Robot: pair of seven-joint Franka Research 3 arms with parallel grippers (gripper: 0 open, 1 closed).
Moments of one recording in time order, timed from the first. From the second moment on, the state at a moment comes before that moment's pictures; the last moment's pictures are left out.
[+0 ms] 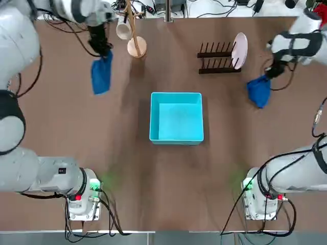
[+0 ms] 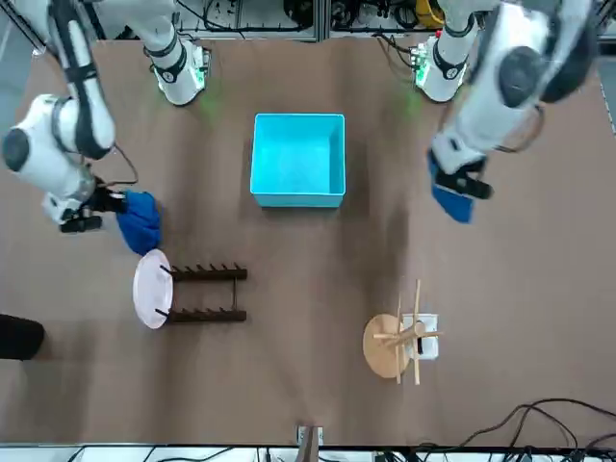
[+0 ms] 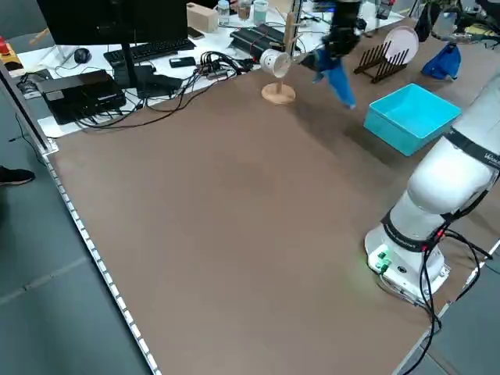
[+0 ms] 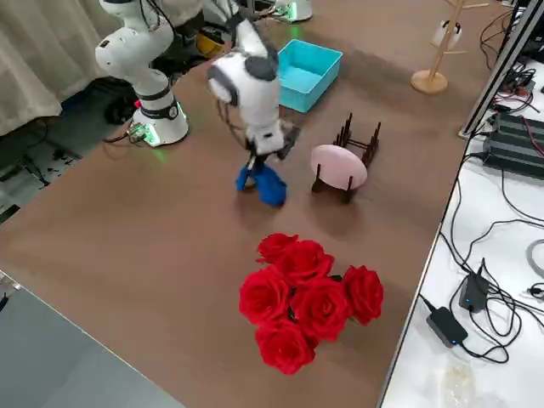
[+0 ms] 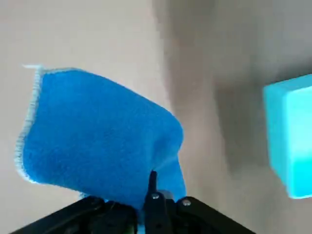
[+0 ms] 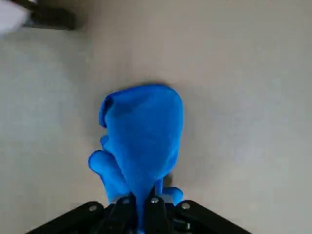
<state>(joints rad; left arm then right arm) 0.00 -0.05 -0.45 -1.97 -0.02 1.74 -0.15 -0.11 0.11 -0.17 -2.35 0.04 2.36 -0.44</state>
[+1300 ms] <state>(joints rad) -0.32 0.46 -0.70 -1.87 0.12 2.03 -0.64 0.22 0.20 -0.15 -2.36 0.15 2.48 -0.11</state>
